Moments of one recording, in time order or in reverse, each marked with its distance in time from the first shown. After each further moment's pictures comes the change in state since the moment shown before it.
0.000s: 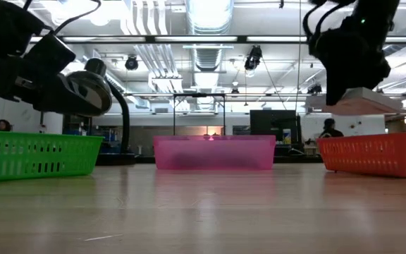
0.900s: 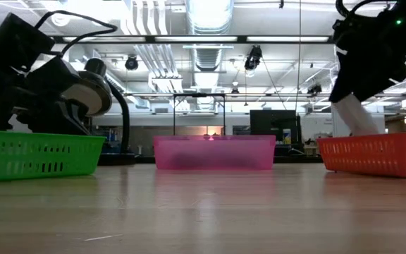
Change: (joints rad) left arm 0.000 0.242 0.002 0.009 0.001 0.000; right arm 0.256 -0.100 -0.173 0.094 0.364 0.198
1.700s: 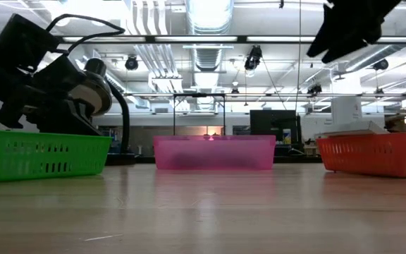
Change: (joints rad) left arm 0.000 0.113 0.005 0.194 -0.001 0.000; right arm 0.001 -0.015 0.195 -0.021 0.181 -0.302
